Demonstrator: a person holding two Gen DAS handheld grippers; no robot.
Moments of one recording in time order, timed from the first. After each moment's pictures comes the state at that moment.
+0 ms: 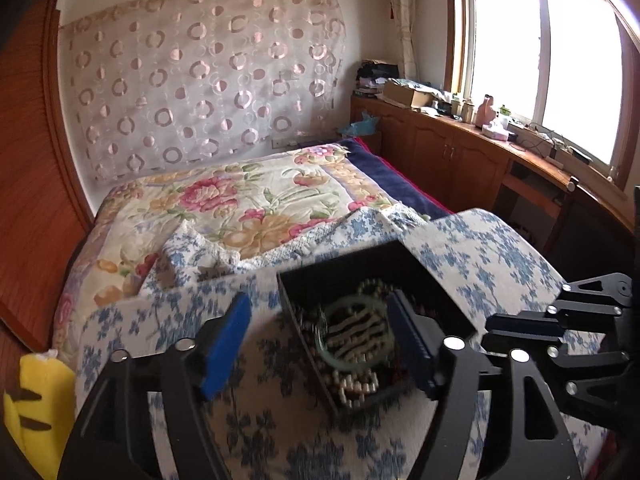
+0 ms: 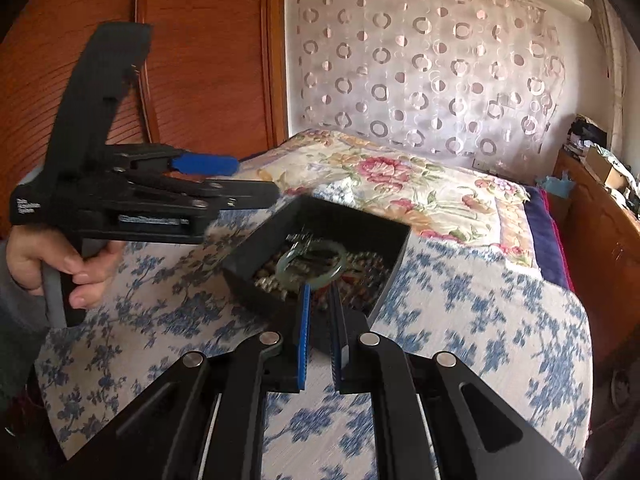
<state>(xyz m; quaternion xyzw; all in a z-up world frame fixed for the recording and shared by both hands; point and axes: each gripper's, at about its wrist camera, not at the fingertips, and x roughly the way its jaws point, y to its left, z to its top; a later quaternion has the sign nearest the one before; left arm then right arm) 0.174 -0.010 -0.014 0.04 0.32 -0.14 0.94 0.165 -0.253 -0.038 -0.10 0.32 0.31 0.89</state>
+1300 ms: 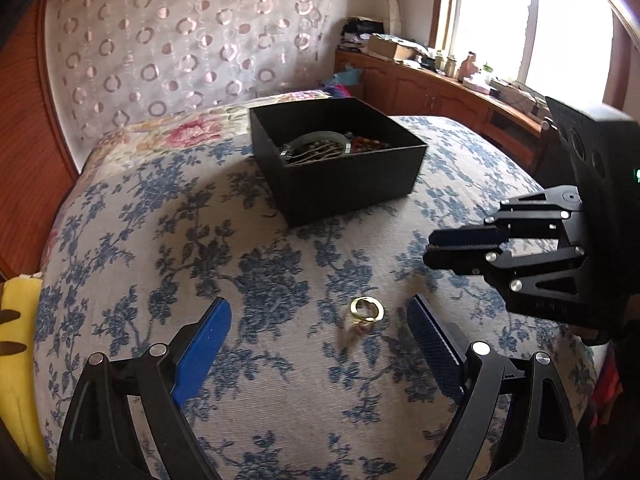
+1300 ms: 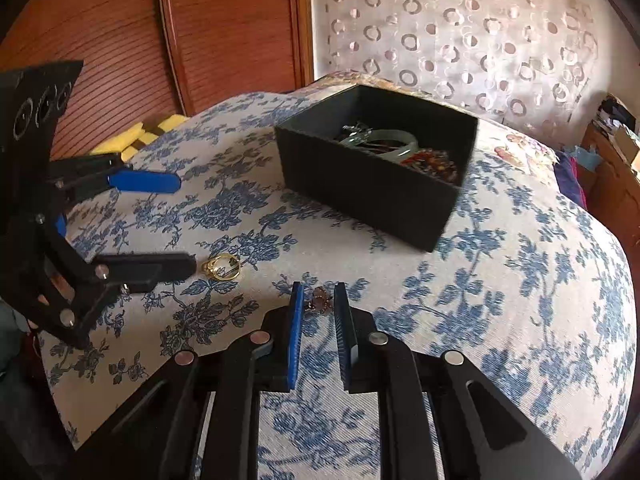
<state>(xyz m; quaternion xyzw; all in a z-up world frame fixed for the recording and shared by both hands) 0.077 -0.008 -0.086 0.05 0.39 -0.17 0.90 0.123 -0.236 -0.100 -0.13 0.40 0.34 0.85</state>
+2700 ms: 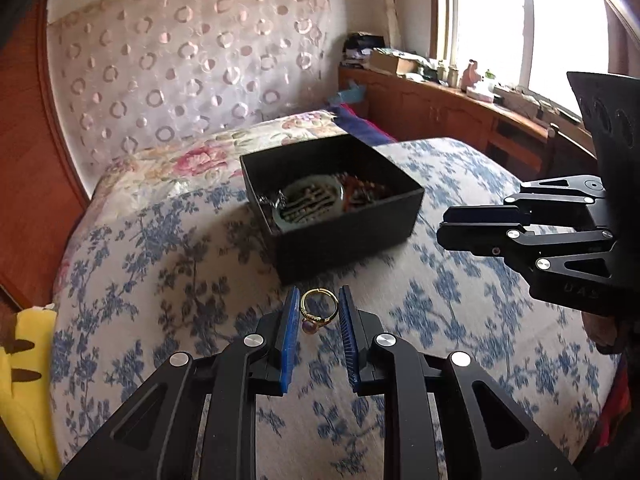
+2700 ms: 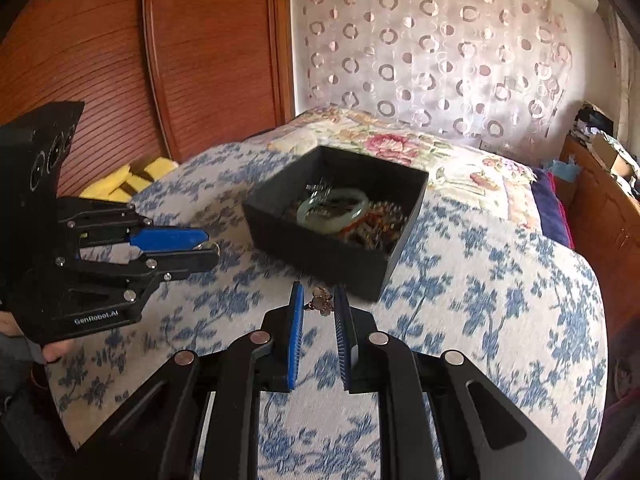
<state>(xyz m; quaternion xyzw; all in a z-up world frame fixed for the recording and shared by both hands) 0.099 -0.026 -0.064 0.07 0.36 -0.15 0.92 0.134 -0.254 -0.060 -0.10 0.34 0.31 0.88</state>
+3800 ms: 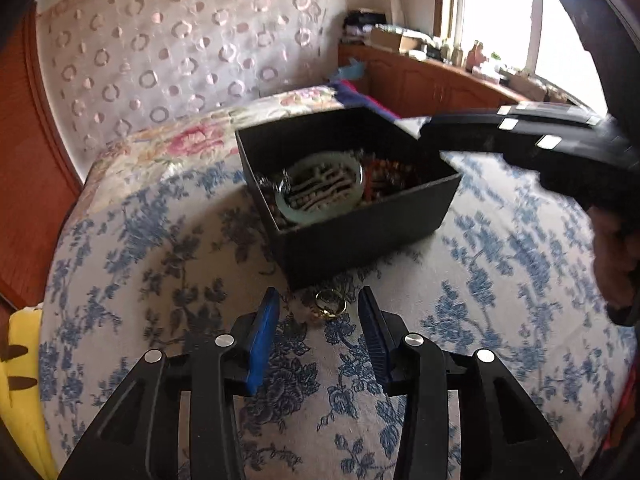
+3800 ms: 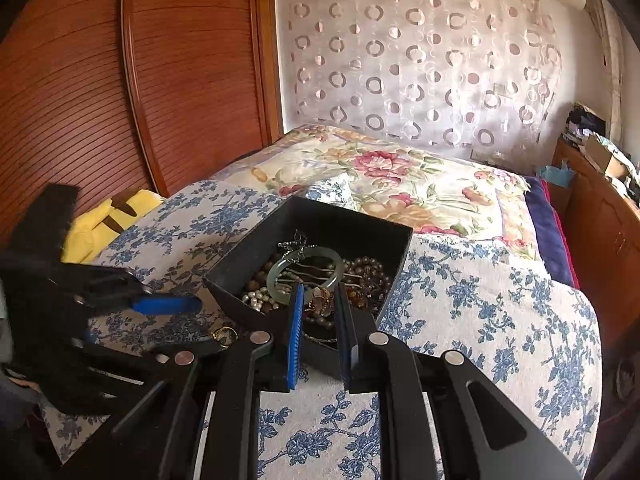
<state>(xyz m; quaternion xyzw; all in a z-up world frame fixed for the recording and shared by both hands) 0.136 -0.028 -0.089 0.08 0.40 -0.15 0.90 0.182 -0.242 -0.041 -0.09 0.33 0.30 0.89</state>
